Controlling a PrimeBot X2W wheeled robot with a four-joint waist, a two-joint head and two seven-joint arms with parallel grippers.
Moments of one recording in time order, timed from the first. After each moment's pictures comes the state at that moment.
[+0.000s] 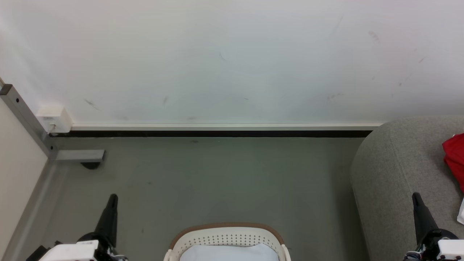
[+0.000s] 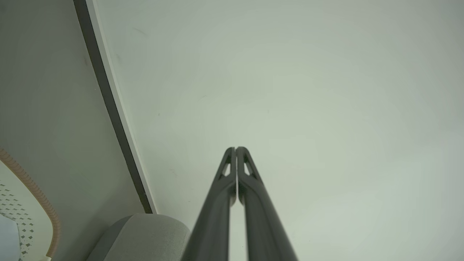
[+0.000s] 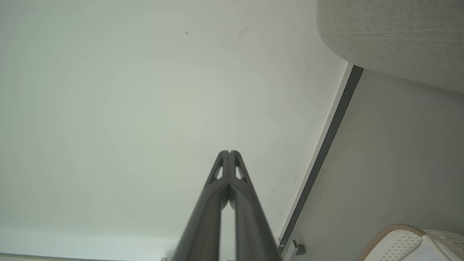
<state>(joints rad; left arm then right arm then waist) -0.10 0.05 0.11 0.25 -1.61 -0.13 0.11 -0.10 -0.05 -0.11 0.24 1.62 0.13 0.11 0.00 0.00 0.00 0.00</state>
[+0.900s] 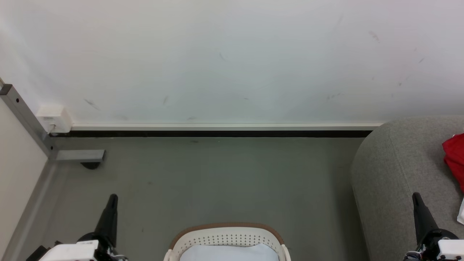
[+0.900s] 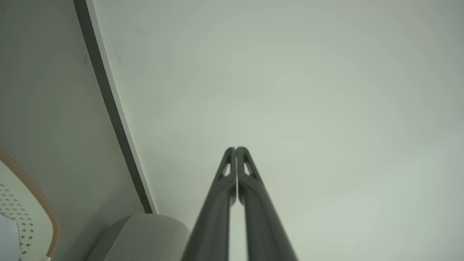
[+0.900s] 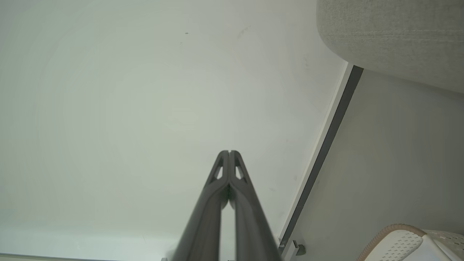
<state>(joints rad) -0.10 0.05 0.11 0.25 -1.61 -0.13 0.11 -0.10 -0.05 -0.11 0.24 1.62 0.13 0.11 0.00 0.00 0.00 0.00</state>
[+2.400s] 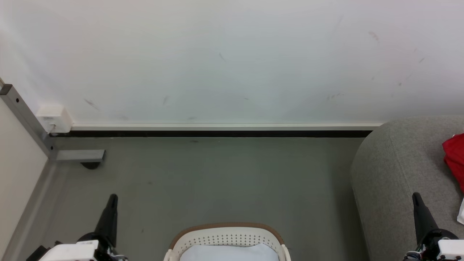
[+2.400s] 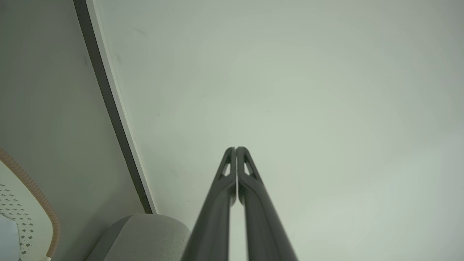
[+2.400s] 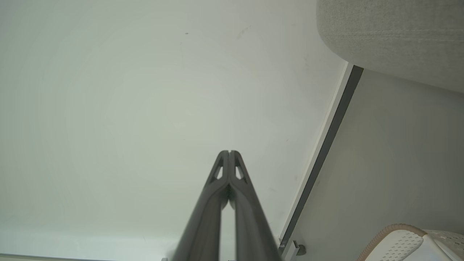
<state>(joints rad) -0.10 0.05 0.12 0.25 -1.61 -0.13 0.11 -0.10 -0.05 -0.11 0.24 1.62 0.13 0.11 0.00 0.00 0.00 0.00</state>
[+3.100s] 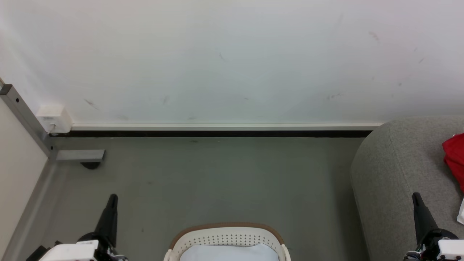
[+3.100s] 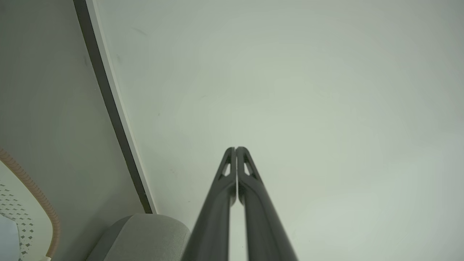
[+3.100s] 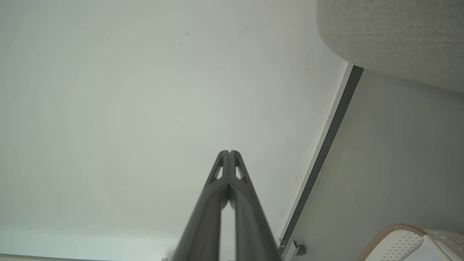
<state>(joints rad) -0.10 0.05 0.12 0.25 -1.61 -0.13 0.11 -0.10 -0.05 -0.11 0.24 1.62 0.13 0.11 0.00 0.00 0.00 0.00</state>
